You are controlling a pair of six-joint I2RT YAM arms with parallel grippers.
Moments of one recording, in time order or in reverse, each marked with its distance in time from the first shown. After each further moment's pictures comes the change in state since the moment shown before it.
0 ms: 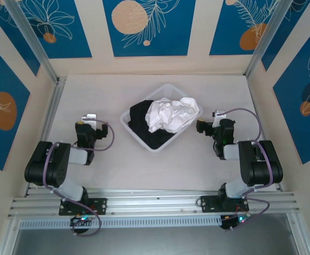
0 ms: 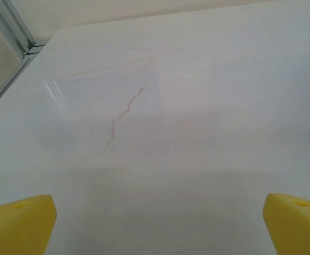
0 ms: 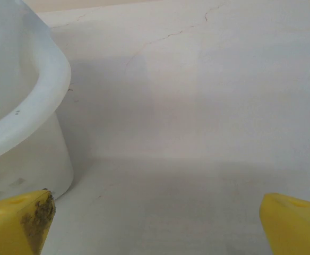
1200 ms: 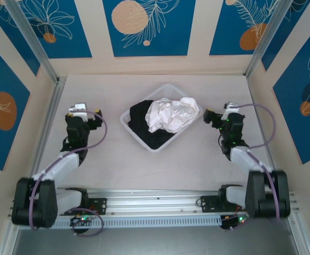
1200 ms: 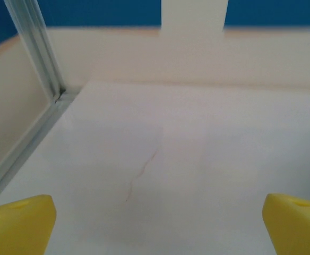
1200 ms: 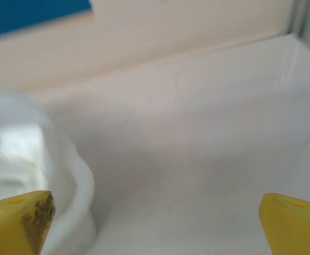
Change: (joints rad) left arm 0.005 -0.454 0.146 -0.449 0.000 -0.143; right arm -0.037 -0.396 0.100 -0.372 0.065 0.175
